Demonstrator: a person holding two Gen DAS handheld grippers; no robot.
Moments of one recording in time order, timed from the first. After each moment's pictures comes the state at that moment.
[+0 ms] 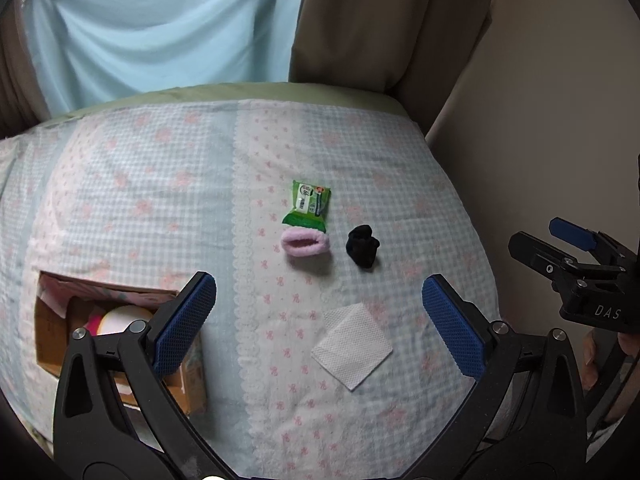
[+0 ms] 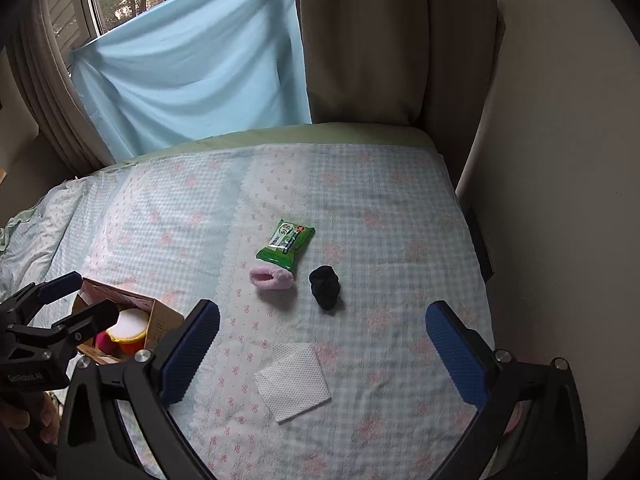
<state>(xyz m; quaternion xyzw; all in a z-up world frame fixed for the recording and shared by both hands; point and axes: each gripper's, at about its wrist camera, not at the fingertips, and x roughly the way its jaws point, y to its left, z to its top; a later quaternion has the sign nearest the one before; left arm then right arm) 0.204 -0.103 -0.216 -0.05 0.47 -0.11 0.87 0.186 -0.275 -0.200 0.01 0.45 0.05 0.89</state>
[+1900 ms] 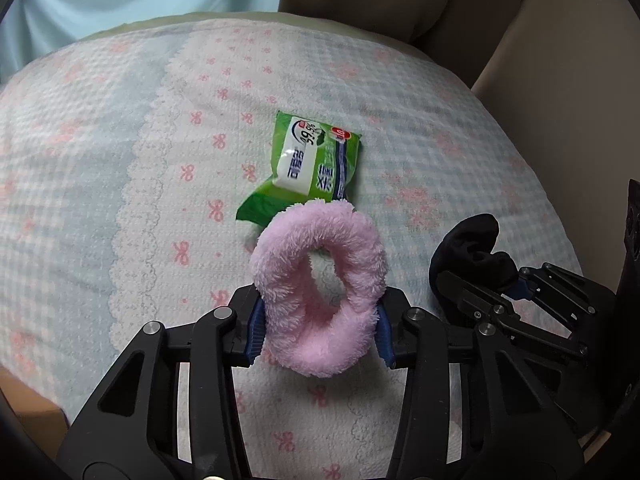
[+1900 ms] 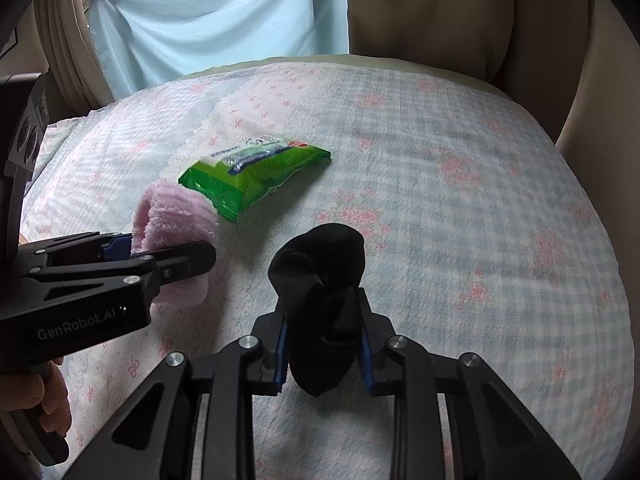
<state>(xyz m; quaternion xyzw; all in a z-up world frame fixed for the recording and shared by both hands) 0.347 -0.142 -0.468 -0.07 0.47 -0.14 0.87 0.315 -0.256 -0.469 -0.04 0.45 0.12 0.89</state>
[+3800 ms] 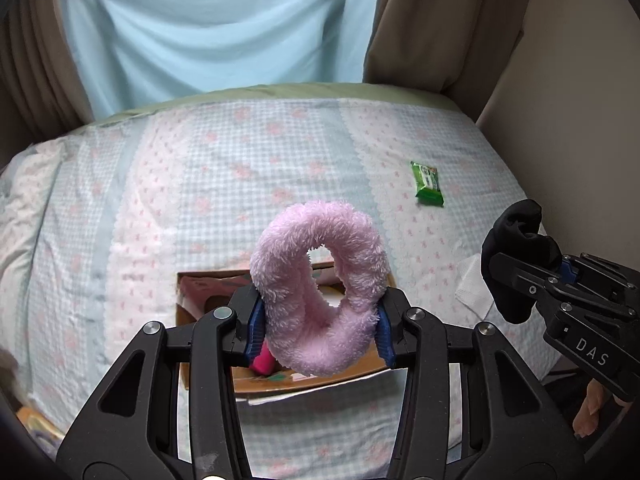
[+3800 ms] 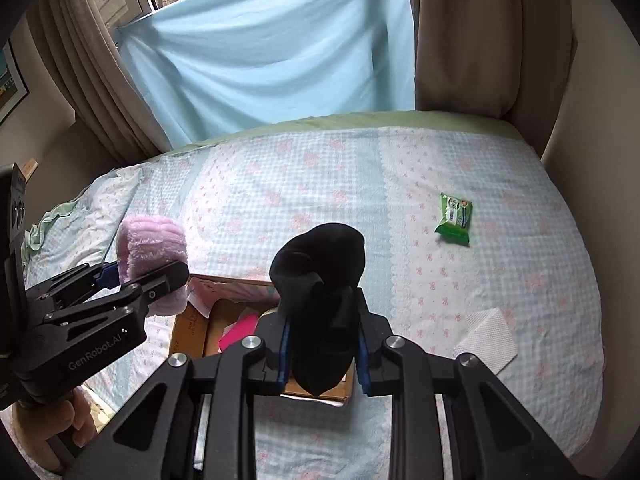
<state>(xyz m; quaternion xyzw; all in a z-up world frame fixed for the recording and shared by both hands) 0.158 0.197 -0.189 -0.01 0.47 -0.10 0.88 0.141 0.038 -0.207 0.05 0.47 0.09 0.88</state>
